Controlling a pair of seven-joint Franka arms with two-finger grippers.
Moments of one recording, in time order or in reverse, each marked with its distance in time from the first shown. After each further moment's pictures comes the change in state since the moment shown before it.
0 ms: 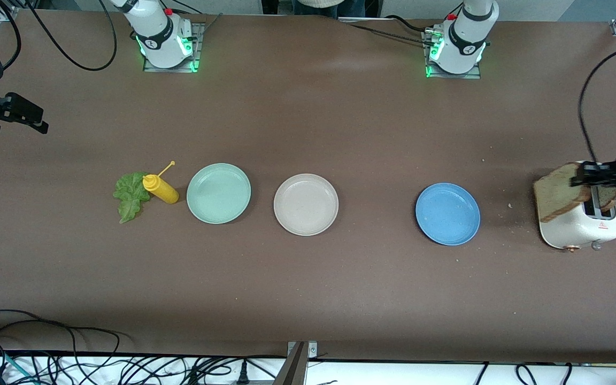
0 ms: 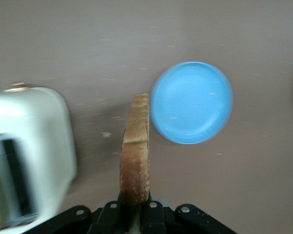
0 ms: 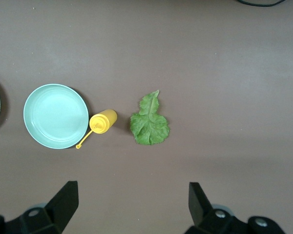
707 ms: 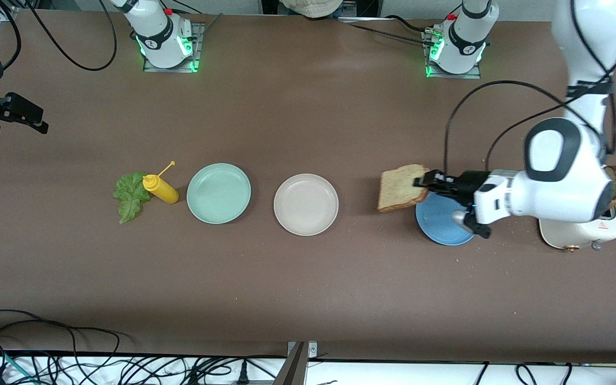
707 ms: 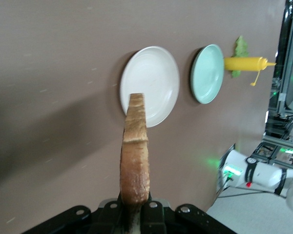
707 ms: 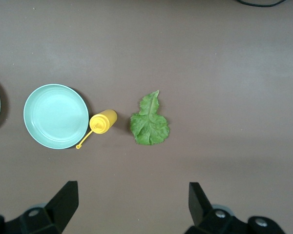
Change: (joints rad) left arm -0.315 0.198 -0.011 0.004 -0.570 0.066 -0.062; right arm 0.000 0.000 0.000 0.000 0.000 0.000 0.000
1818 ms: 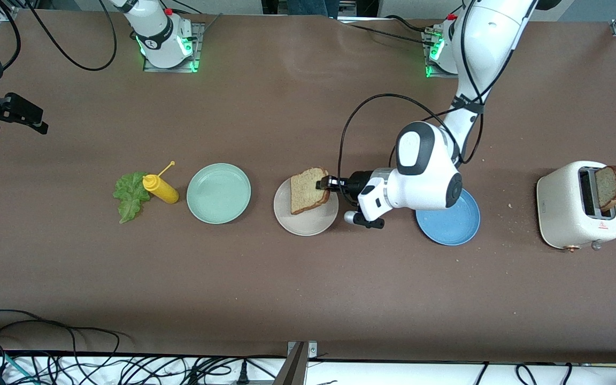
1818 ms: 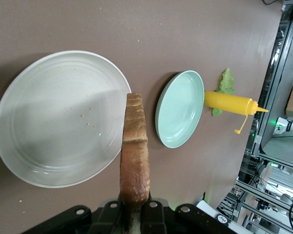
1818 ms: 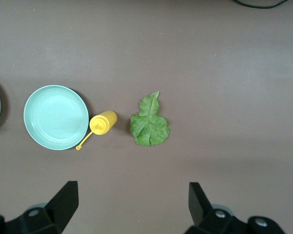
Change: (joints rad) left arm -0.316 0.163 -0.001 0.001 -0.244 0.391 -0.191; right arm 0.000 0.000 0.000 0.000 0.000 0.005 0.000
